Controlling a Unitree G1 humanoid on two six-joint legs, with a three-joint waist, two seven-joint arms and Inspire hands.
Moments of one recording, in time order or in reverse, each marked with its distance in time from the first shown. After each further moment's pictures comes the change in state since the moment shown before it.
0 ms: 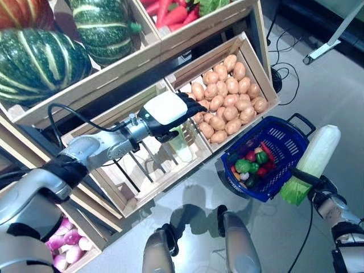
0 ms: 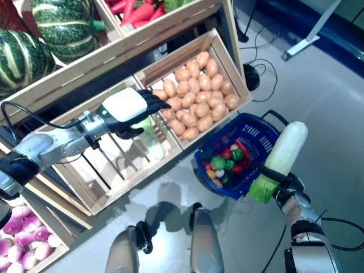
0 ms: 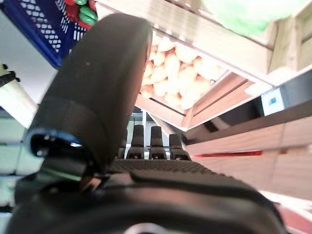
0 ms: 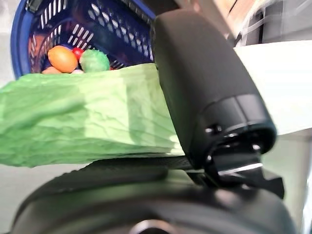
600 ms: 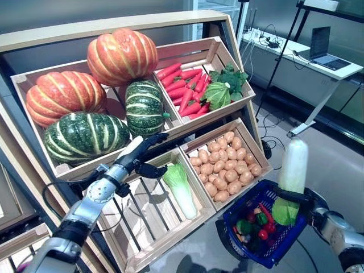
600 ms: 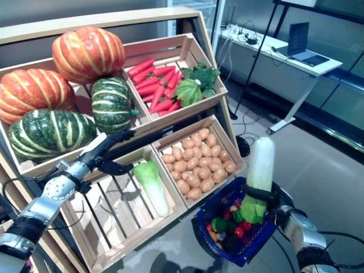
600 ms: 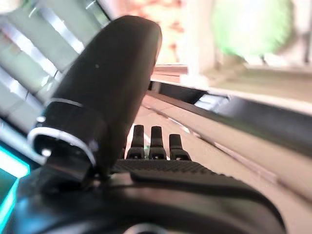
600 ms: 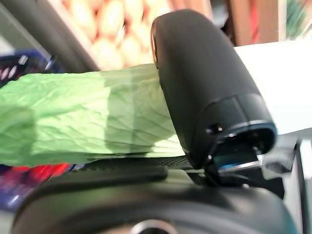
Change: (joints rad) left arm 0.663 -0.166 0.588 -0.012 -0.472 0.003 -0.401; right arm 0.321 -0.003 -0.015 -0.363 -0.198 0.073 0.142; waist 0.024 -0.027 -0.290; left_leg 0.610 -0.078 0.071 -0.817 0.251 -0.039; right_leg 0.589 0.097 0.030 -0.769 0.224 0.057
